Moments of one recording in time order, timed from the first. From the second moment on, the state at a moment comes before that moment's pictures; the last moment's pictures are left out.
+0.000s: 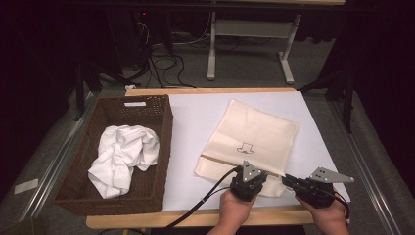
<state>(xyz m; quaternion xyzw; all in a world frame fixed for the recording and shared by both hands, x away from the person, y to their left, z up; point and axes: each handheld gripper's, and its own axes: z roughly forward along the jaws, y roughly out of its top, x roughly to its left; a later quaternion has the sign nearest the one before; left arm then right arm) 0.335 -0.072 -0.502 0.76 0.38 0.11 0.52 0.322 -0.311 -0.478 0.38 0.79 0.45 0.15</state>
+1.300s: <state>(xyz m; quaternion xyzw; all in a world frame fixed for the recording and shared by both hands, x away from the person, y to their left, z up) 0.349 0.004 -0.506 0.73 0.45 0.12 0.50 0.319 -0.314 -0.474 0.39 0.78 0.46 0.16</state>
